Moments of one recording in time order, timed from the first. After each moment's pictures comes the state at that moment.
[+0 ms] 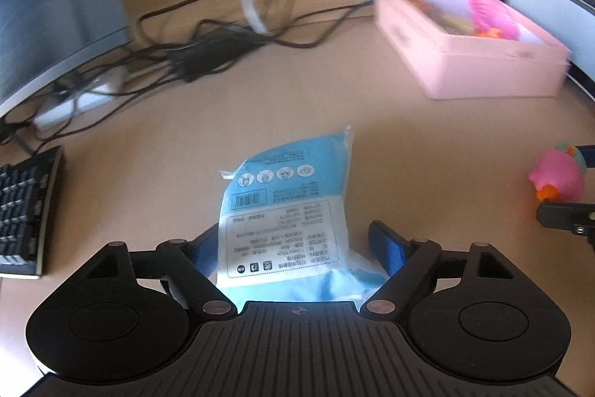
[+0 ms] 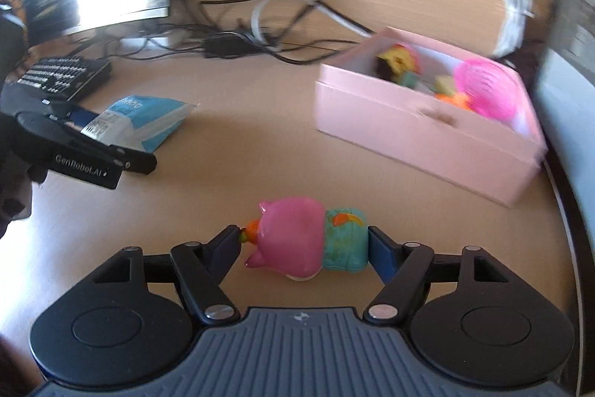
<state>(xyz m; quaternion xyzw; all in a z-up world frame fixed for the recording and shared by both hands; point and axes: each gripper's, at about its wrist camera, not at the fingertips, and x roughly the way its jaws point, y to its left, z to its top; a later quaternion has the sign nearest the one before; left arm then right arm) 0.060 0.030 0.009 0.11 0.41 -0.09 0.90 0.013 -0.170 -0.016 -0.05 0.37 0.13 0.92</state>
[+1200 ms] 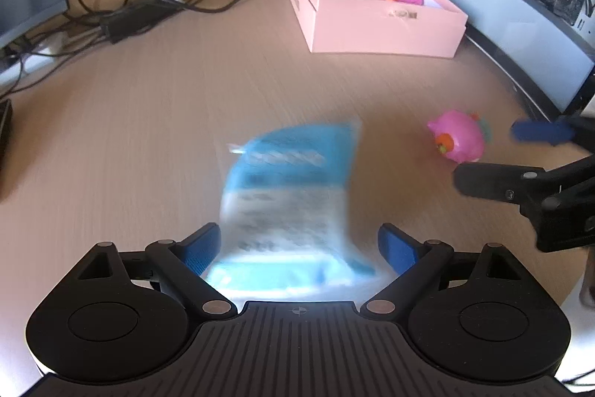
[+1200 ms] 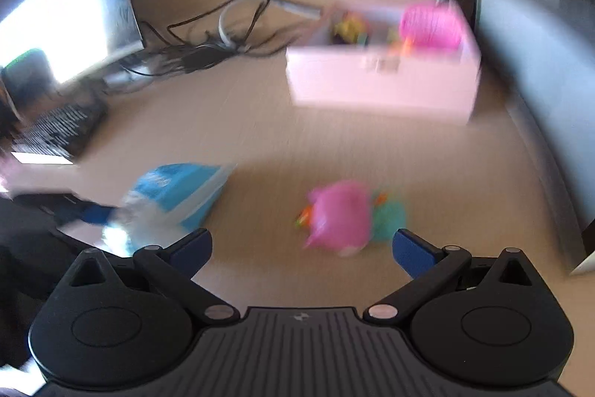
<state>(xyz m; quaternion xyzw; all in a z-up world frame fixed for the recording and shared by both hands) -0.002 -0.002 0.023 0.06 0.46 -0.16 0.87 -0.036 -0.167 0.016 -0.01 0.39 0.07 0.92</state>
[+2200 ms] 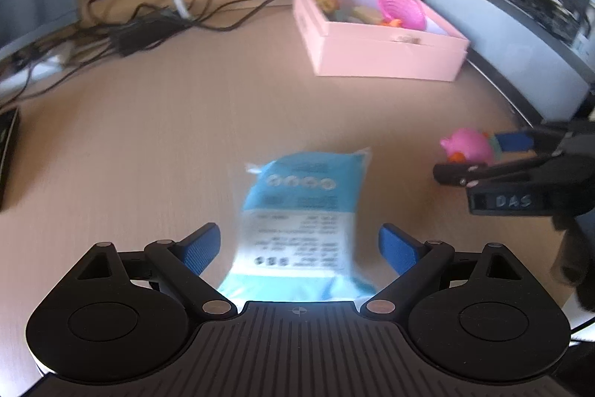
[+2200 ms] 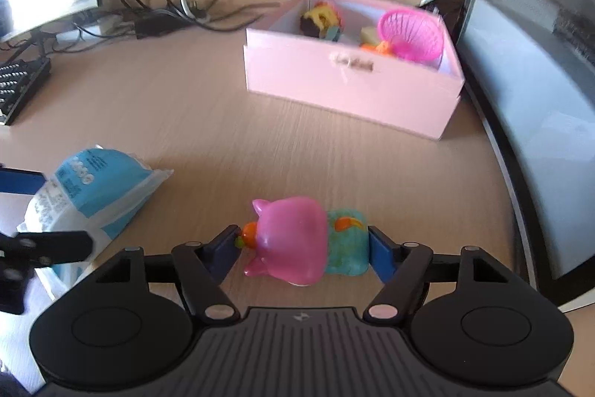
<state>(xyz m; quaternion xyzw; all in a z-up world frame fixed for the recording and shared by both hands) -0.001 -0.002 0.030 0.05 0.44 -0.17 0.88 -0.008 -0.172 -0.001 -0.04 0.42 0.03 0.91</state>
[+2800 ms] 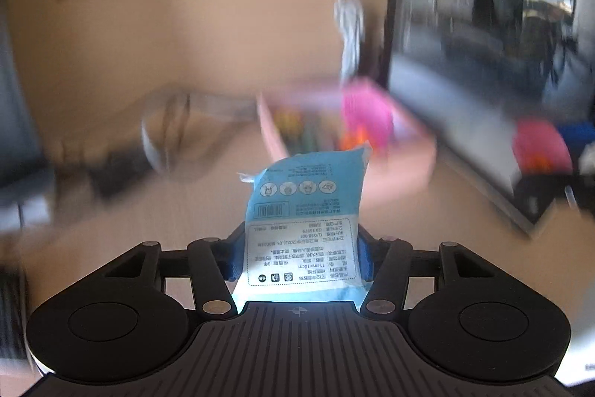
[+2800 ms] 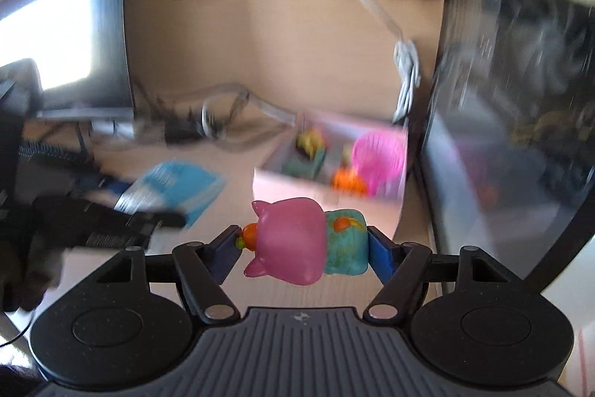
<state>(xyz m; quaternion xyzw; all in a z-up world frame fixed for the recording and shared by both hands) 0.052 -0.038 0.120 0.10 0.31 -0.21 0.92 -0.038 -0.202 0.132 -0.02 0.30 0.05 0.95</state>
